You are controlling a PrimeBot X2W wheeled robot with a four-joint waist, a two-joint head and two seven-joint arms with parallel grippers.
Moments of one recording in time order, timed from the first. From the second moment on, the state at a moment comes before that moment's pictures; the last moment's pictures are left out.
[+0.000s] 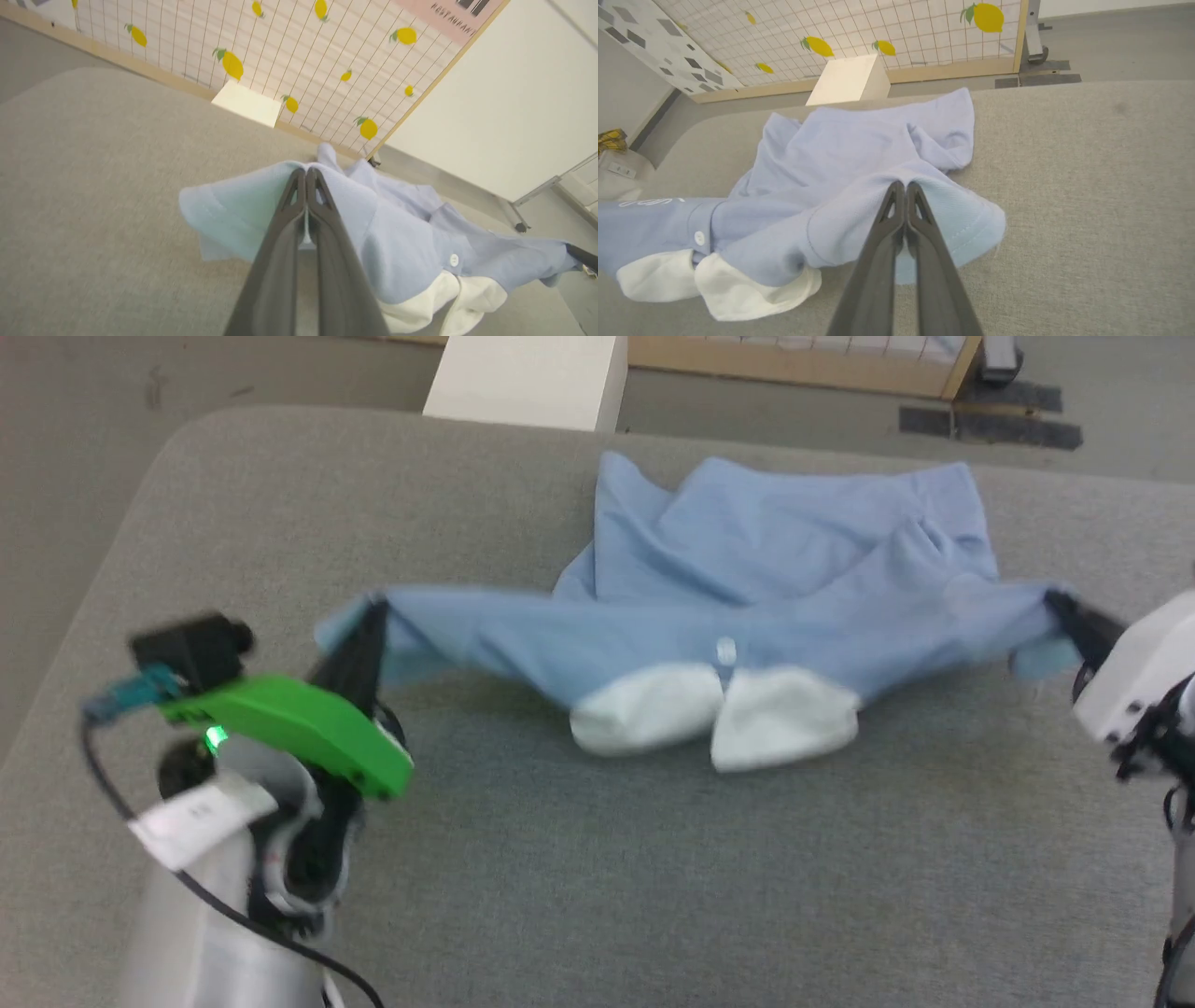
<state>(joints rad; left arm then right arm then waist) -0.26 0.15 -0.09 -0.10 -0.61 0.08 0.31 -0.41 -0.20 -0.23 0.11 0.43 0.13 0.70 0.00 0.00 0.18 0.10</state>
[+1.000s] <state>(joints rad) -1.00 0.32 -0.09 0.13 -0.52 0.03 0.38 -1.08 -0.06 -0.45 0.05 0.50 0.13 0.87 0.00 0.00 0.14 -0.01</state>
